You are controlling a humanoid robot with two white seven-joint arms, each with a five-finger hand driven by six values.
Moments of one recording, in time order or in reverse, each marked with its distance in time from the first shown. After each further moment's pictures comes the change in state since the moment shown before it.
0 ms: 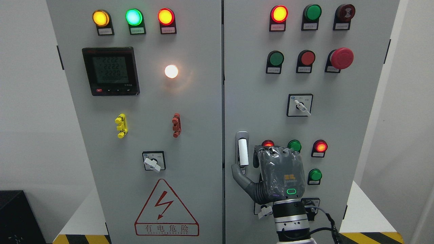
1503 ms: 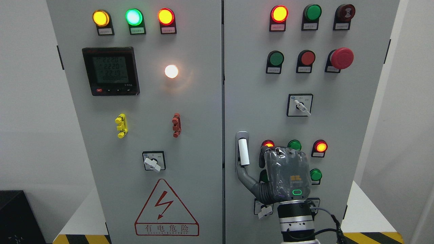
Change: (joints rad) left arm 0.000 0.000 0.000 0.000 0.000 0.000 0.000; right arm 0.008 0.000 -0.027 0.000 -0.002 0.000 -0.004
